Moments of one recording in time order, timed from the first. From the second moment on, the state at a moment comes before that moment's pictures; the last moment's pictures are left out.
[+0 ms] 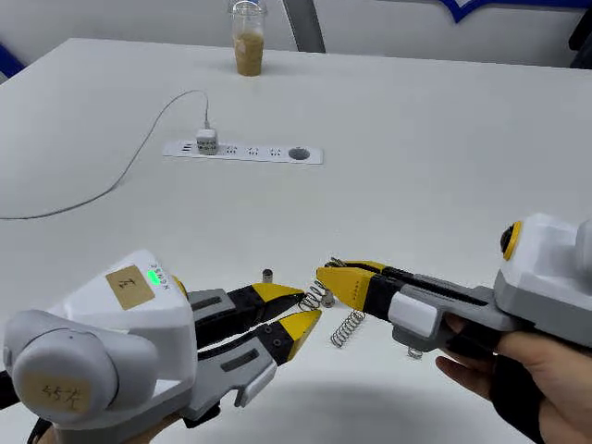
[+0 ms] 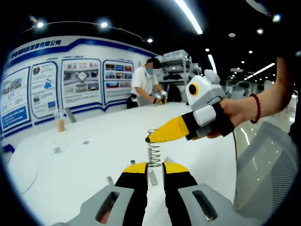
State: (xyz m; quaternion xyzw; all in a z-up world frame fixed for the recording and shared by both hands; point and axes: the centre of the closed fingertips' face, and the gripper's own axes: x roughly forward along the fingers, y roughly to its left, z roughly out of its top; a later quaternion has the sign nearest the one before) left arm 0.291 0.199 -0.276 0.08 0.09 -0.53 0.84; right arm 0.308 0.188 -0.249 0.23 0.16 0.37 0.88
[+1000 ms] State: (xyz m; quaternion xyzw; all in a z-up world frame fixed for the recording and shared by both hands) left arm 0.295 0.229 -0.317 0.11 0.17 -0.48 0.85; right arm 0.362 0.205 -0.270 0.04 0.14 0.36 0.92
